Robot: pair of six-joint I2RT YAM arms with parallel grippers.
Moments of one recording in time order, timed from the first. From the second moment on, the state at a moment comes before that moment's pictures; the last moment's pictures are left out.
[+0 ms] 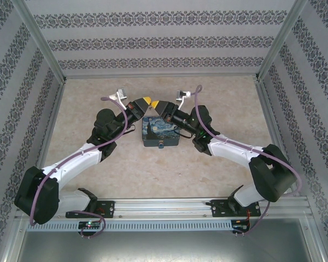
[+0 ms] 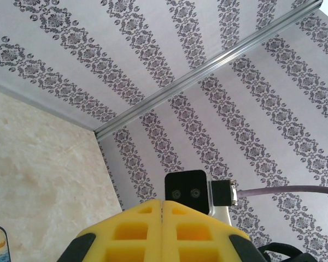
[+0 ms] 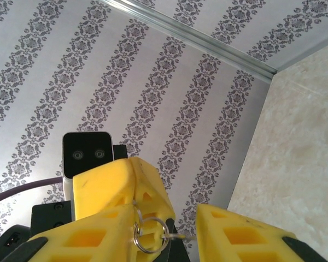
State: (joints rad) left arm -0.48 1.25 0.73 0.66 0.24 -1.06; right arm 0.65 1.49 0.82 0.79 -0.38 1.21
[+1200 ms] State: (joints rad) left arm -0.47 1.19 0.71 0.51 0.17 -1.08; right arm 0.64 1.53 0.81 0.85 -0.42 1.25
